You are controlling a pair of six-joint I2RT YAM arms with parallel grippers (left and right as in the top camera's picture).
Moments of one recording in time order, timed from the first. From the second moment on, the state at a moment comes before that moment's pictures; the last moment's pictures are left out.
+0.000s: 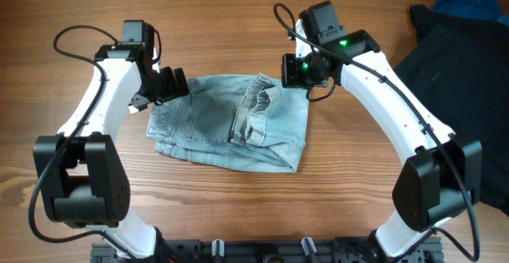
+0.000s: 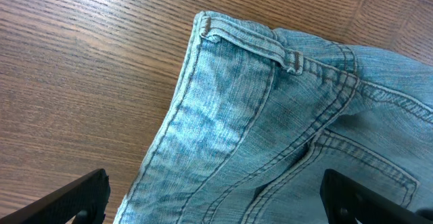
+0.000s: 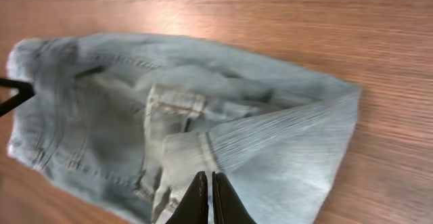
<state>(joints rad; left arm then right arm) -0.02 1.82 1.33 -0.92 0.04 -0.34 0.38 1.83 1.51 -0.87 -0.27 0.36</state>
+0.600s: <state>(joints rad) -0.02 1.82 1.33 -0.92 0.04 -0.34 0.38 2.09 1.49 -0.71 -0.44 0.41</state>
